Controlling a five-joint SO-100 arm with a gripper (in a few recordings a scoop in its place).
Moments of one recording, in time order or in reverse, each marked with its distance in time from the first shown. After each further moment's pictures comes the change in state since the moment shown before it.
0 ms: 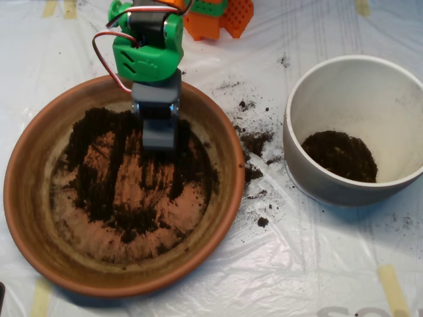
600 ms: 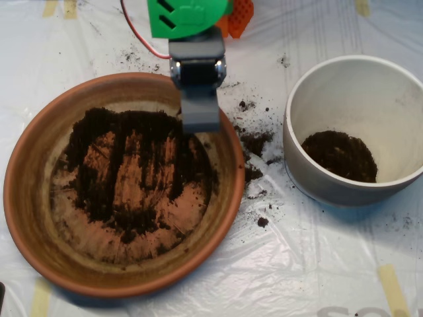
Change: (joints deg) arm -16.1 13.2 -17.1 19.5 8.3
